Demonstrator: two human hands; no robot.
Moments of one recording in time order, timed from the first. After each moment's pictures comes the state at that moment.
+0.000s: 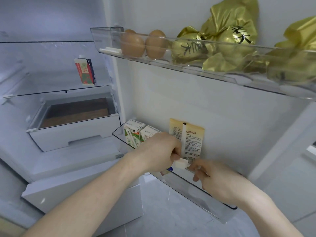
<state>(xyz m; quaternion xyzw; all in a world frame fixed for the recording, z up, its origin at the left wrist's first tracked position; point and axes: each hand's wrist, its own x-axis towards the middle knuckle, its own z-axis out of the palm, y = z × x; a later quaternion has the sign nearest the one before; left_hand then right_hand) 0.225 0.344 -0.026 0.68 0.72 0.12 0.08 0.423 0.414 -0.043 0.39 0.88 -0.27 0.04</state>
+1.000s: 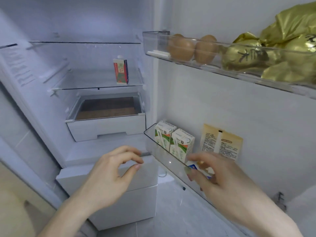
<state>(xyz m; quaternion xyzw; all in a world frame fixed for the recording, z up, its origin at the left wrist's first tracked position) 0.158 0.164 -0.049 0.48 0.79 0.37 0.02 0.379 0.352 -0.001 0.26 0.92 -0.28 -0.10</state>
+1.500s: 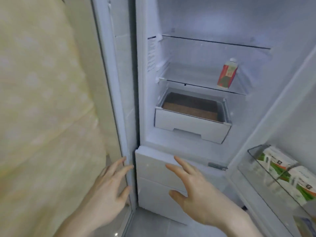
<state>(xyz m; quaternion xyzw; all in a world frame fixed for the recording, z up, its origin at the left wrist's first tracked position) 0.109 -0.060 -0.128 0.22 0.95 0.24 0.01 0.181 0.208 -0.065 -0.05 0.96 -0.26 0.11</state>
